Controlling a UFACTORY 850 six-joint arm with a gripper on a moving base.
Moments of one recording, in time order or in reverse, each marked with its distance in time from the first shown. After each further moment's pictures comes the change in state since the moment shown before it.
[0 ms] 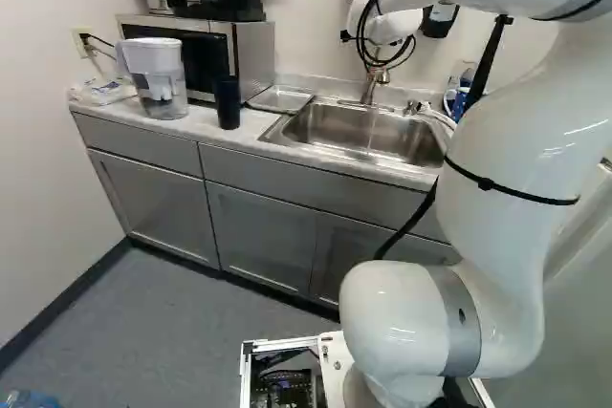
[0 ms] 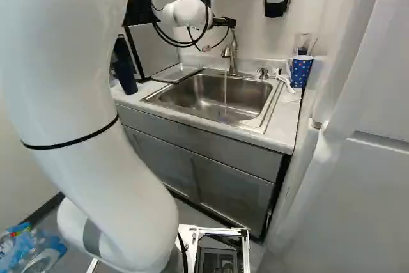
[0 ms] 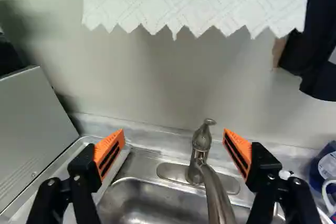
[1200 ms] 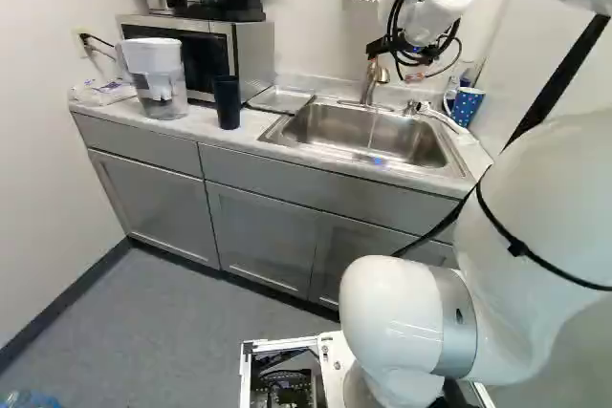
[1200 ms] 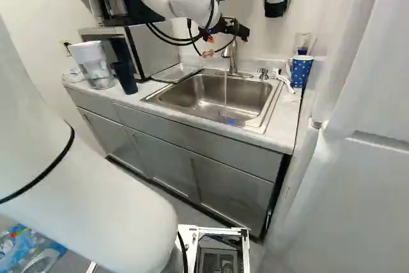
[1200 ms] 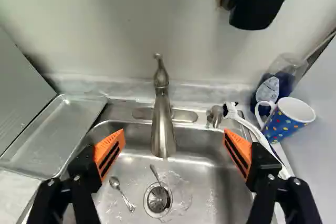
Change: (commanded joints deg) arm -6.9 15.6 12.3 0.0 -19.3 0.0
